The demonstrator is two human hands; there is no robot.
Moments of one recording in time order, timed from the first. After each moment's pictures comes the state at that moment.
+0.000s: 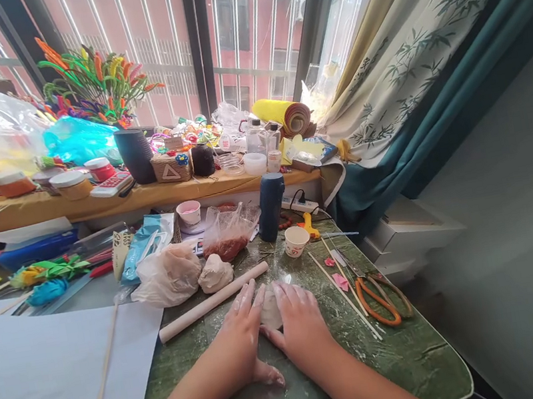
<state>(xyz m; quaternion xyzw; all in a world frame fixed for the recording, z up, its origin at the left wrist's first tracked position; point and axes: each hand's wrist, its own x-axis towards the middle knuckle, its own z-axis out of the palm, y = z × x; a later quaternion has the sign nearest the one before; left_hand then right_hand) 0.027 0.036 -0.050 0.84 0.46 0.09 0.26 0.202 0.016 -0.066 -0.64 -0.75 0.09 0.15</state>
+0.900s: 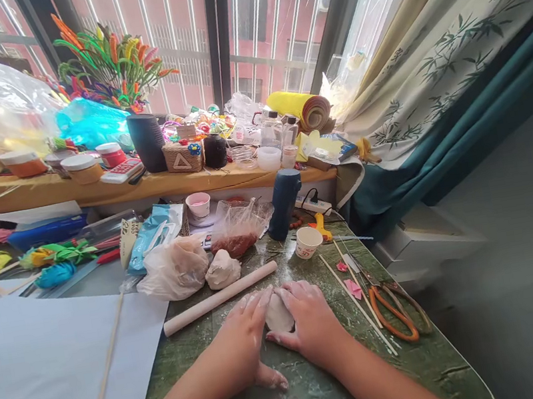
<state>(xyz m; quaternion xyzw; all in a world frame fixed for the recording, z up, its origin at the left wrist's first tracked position) 0.018 0.036 -0.051 0.84 0.46 0.10 0.29 0.225 0.039 -0.058 -0.57 -0.81 0.13 0.12</state>
